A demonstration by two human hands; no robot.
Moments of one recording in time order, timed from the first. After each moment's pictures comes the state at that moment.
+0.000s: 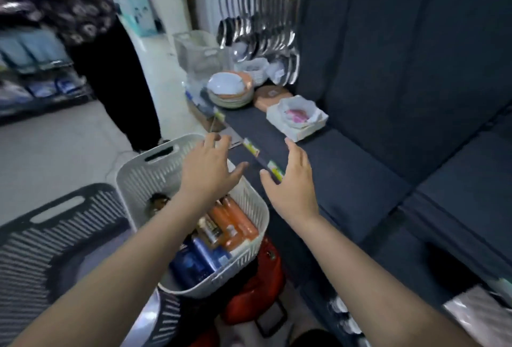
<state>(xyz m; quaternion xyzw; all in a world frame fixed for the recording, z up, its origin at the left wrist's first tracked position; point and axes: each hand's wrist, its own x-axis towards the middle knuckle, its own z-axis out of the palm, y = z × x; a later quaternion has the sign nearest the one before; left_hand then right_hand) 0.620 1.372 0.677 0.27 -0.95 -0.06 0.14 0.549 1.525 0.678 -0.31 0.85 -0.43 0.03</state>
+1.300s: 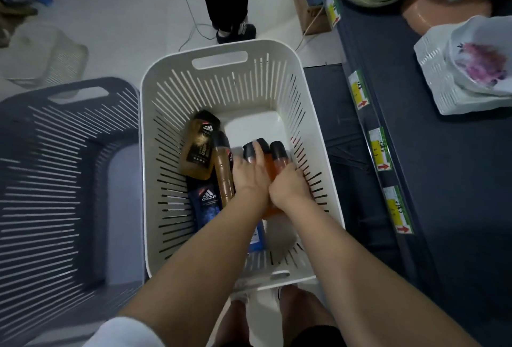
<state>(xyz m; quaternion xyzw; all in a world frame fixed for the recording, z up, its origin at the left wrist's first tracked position) 0.594 1.329 0.456 0.47 -0.81 -0.02 -0.34 0.535 1.368 0.464 -0.29 0.86 -0.08 0.41</state>
